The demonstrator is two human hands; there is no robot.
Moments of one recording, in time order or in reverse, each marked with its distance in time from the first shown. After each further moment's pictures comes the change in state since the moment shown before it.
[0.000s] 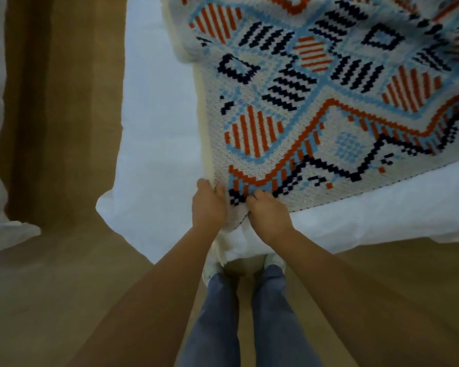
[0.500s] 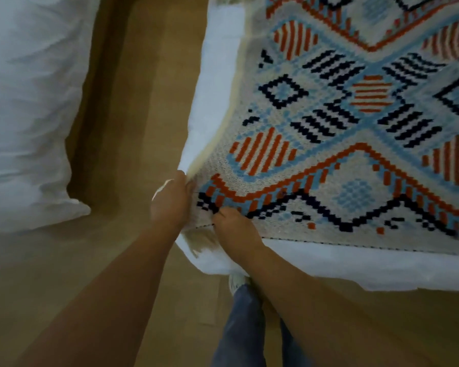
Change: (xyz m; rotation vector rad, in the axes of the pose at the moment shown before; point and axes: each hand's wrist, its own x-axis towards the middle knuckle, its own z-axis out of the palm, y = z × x) left_hand 0.057 -0.091 -0.156 0.541 0.204 0.086; right_hand 0.032 -0.161 0.019 0.153 -0.010 -0.384
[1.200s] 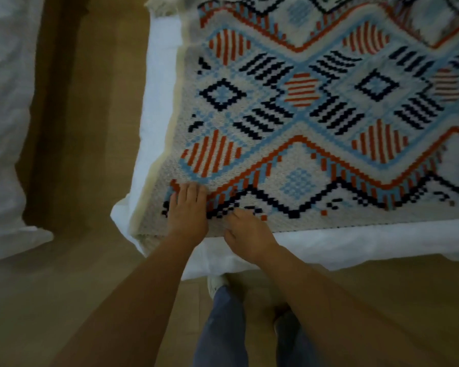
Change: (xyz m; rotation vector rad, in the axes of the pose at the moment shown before) left_hand -0.047 0.090 0.053 0.390 -0.140 0.439; right_hand -0.069 0.086 -0.027 0.082 -0.090 0.211
